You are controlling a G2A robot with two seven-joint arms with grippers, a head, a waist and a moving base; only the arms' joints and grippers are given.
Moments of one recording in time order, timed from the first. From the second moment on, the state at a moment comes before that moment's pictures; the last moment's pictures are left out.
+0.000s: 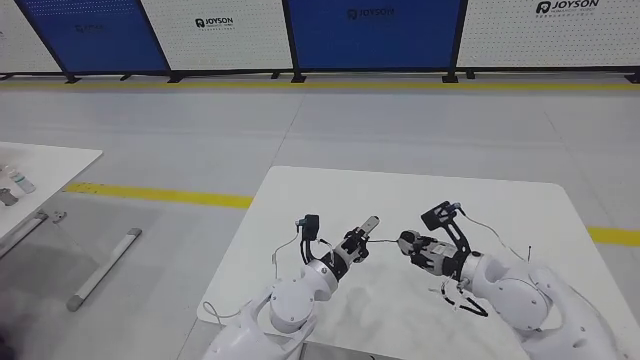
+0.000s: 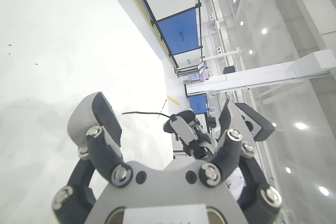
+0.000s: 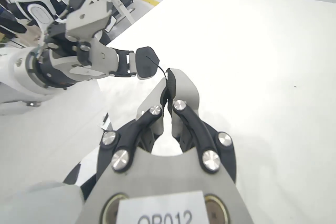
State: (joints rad) left arm 1.43 -1.22 -1.04 -1.73 -0.14 0.15 -0.03; right arm -1.06 -1.00 0.86 -1.62 -0.53 -0.23 0.55
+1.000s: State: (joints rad) left arm 1.43 -1.22 -1.04 -1.74 -0.14 0.15 -0.03; right arm -1.06 -1.01 0.82 -1.62 -0.87 -0.34 0.39
